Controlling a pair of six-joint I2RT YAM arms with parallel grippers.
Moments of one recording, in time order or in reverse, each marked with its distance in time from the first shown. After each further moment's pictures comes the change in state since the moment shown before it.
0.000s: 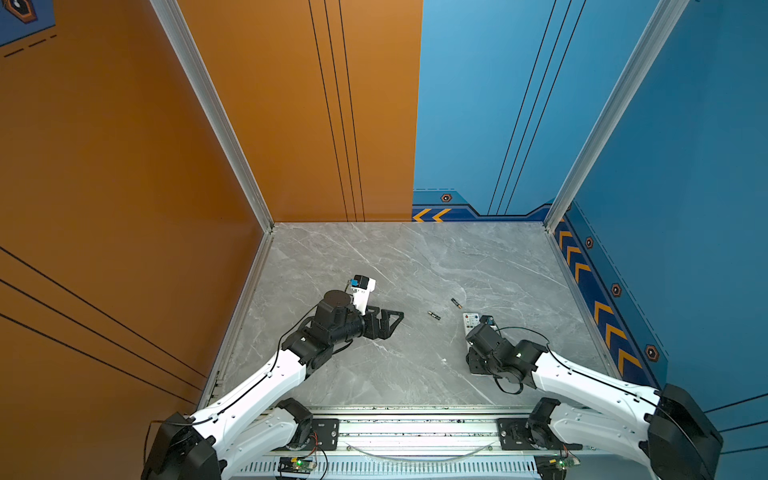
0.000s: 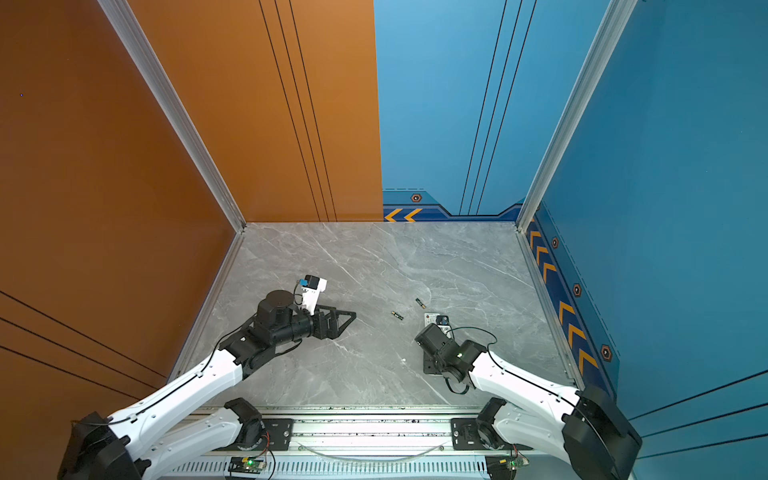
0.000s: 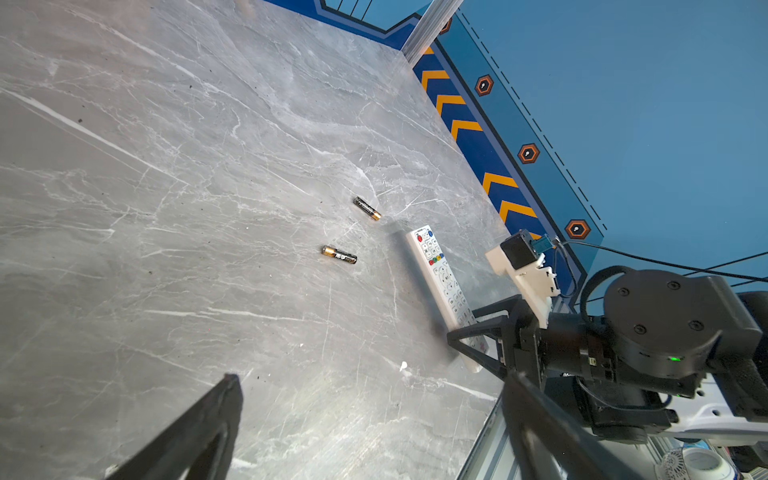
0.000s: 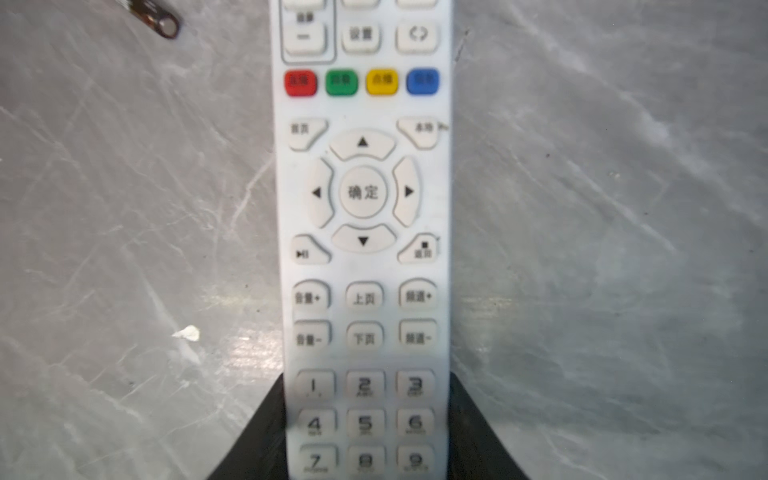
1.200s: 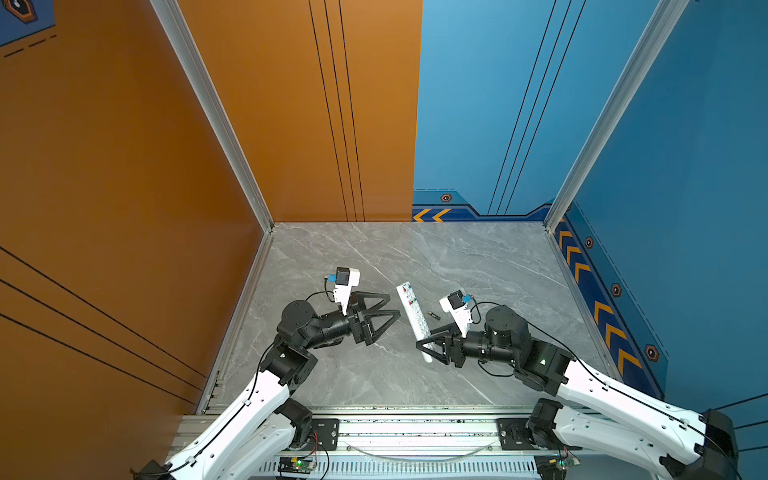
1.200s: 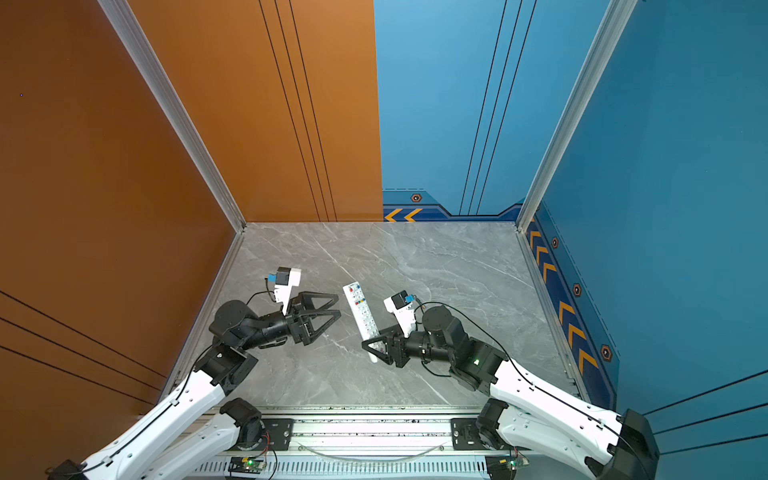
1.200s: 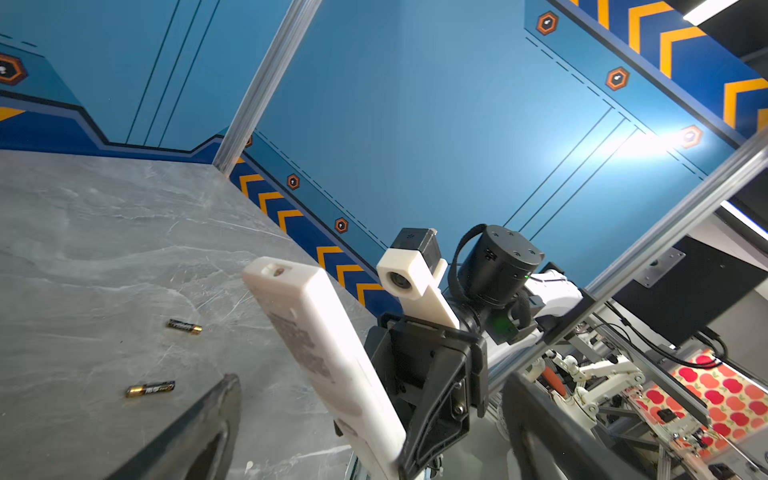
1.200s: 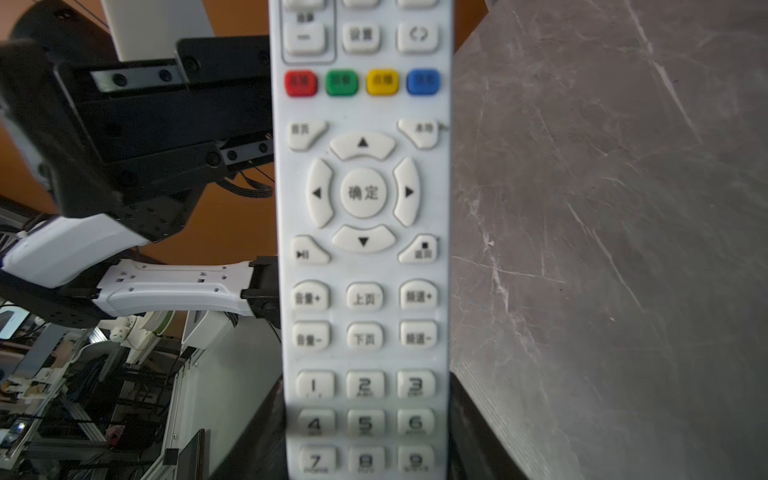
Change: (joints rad) left arm 0.074 -0.205 -0.050 0.430 0.406 -0.214; right arm 0.117 -0.145 0.159 0.539 -0.631 -0.194
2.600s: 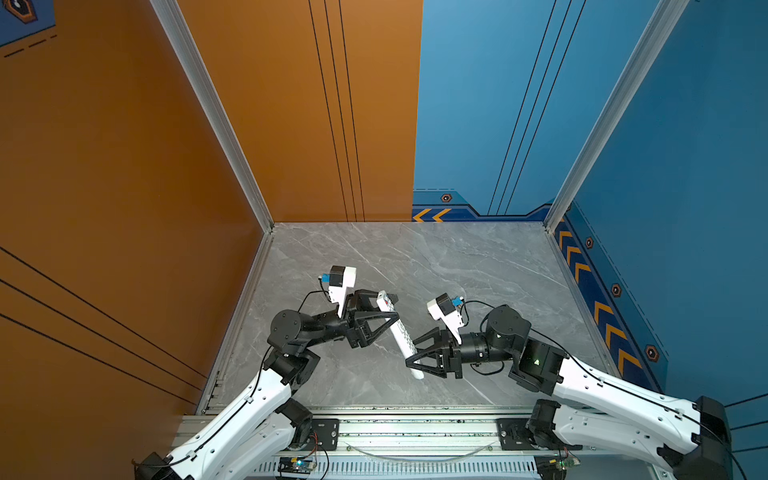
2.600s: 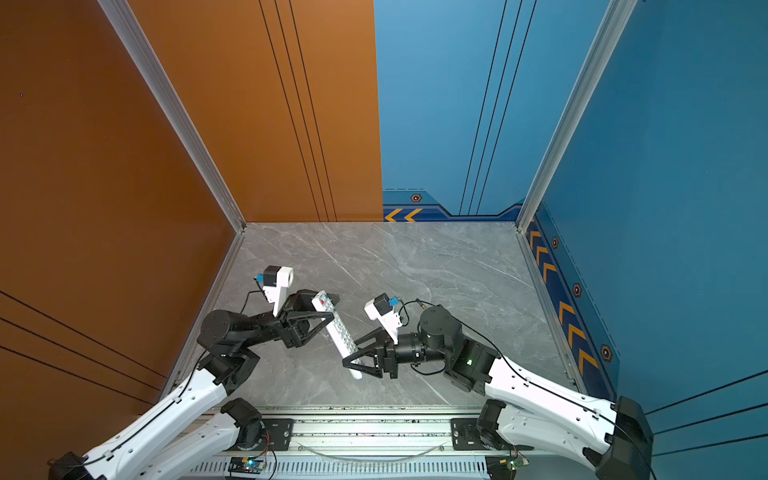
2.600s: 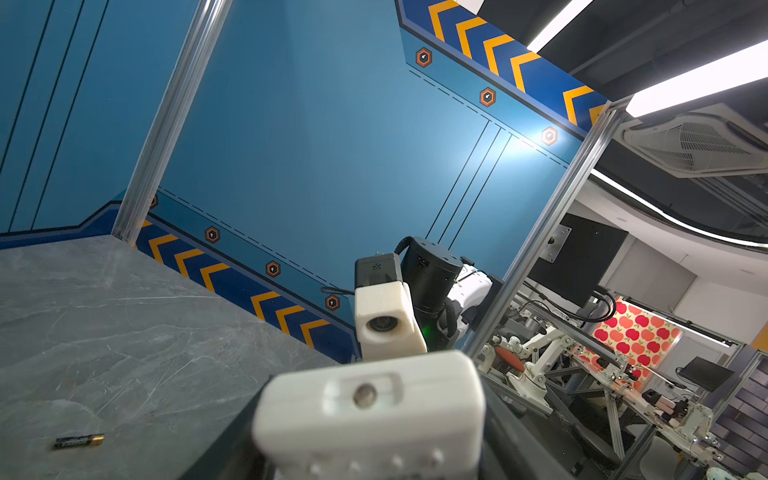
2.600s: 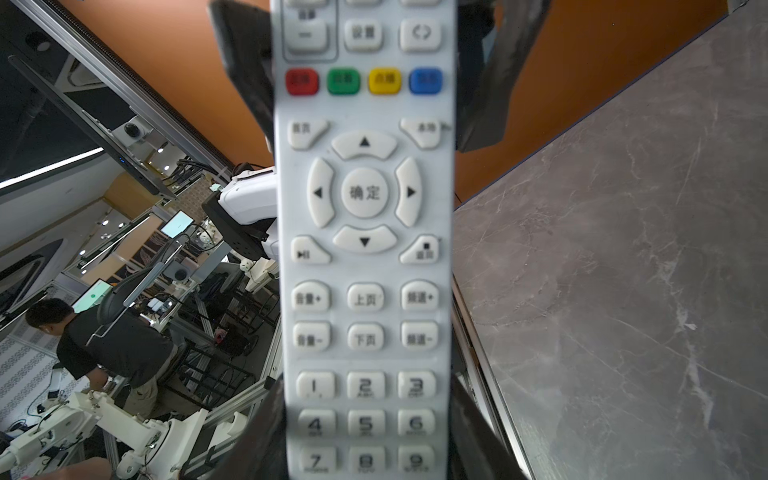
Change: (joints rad) left arm -0.045 0.023 0.000 0.310 0.068 -0.108; right arm 0.084 0.052 0.045 0.218 -0.215 0.033
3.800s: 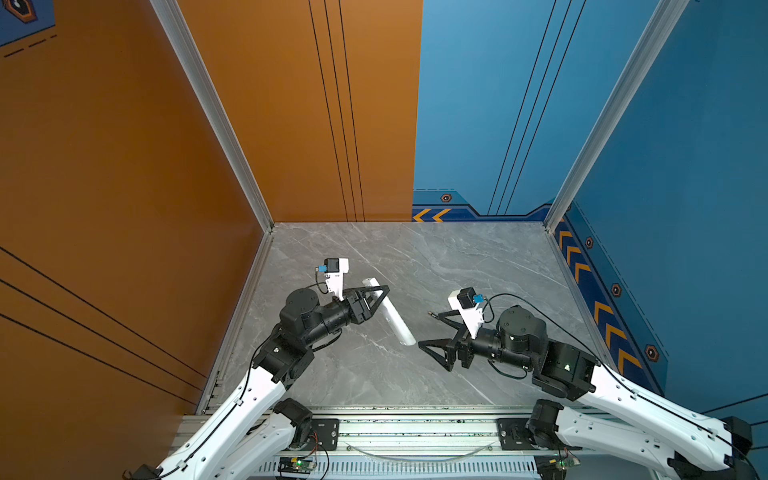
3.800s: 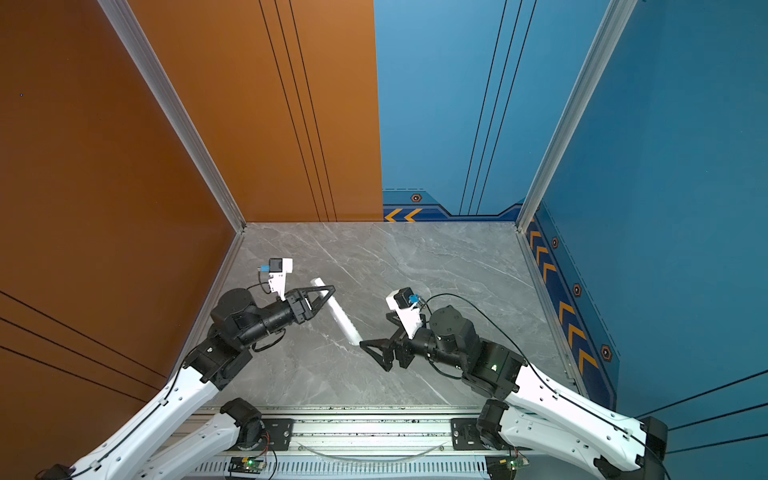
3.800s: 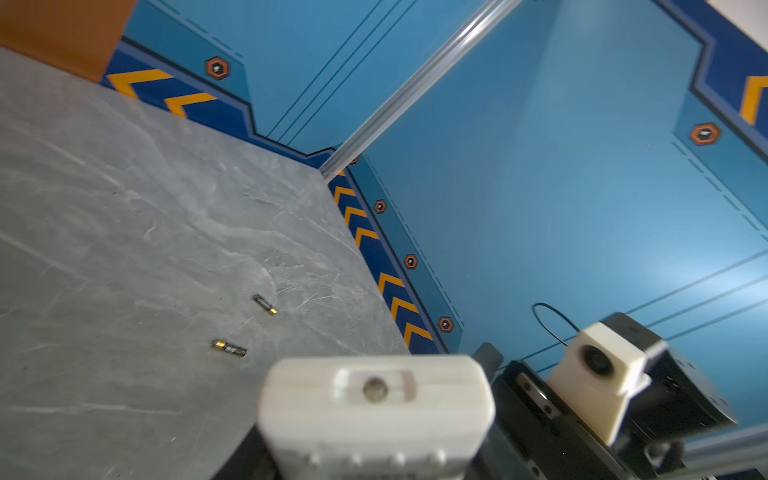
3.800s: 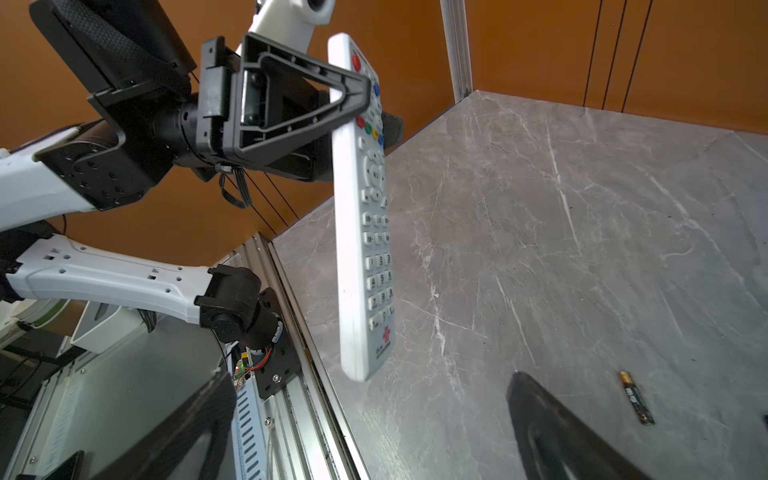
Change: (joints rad) left arm 0.043 -0.005 0.140 -0.705 -0.443 0.007; right arm -0.003 -0.119 0.093 -0.414 0.488 -0.294
